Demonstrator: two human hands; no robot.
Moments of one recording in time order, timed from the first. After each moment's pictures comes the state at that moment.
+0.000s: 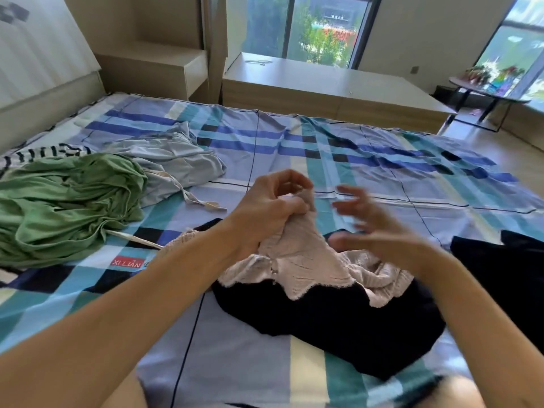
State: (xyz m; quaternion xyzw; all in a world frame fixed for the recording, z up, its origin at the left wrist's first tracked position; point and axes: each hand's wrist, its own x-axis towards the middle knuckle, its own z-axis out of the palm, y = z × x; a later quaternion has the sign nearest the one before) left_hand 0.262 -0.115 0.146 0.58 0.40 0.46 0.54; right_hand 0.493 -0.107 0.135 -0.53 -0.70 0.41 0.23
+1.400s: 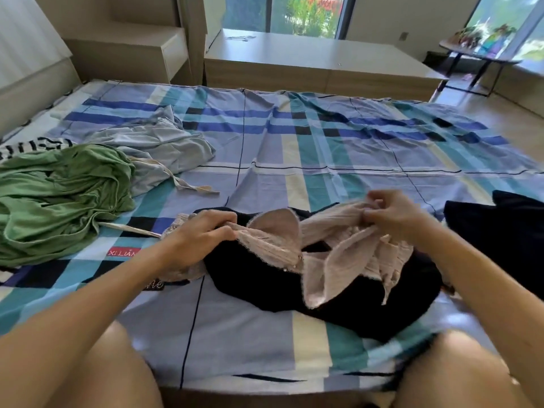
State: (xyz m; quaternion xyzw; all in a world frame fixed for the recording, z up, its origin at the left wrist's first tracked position) left_hand 0.169 -0.107 0.045 0.78 0.45 0.24 0.37; right_hand 0.530 -0.100 0.098 -0.67 -0.62 0.32 0.25
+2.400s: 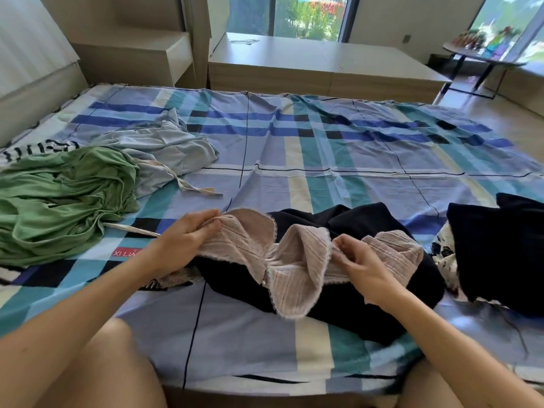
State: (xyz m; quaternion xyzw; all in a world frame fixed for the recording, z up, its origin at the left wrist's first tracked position) left_hand 0.154 -0.125 0.047 0.67 0.52 0.34 0.42; right_hand 0.497 -0.145 0.002 -0.53 -0.65 0.42 0.35
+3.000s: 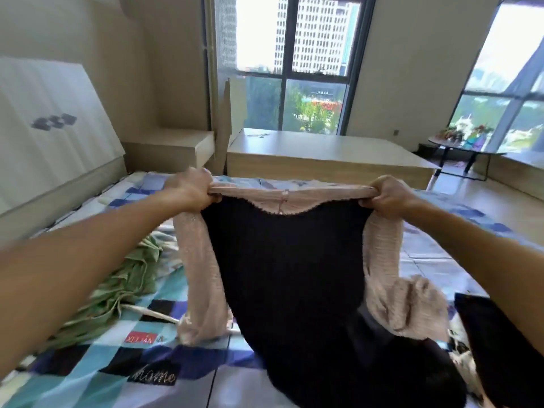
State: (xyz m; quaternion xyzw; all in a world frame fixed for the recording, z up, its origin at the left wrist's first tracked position) left_hand 0.119 0.009 0.239 0.71 0.70 0.10 -0.03; right_hand 0.508 0.011 0.251 -0.67 -0.70 0.10 0.21
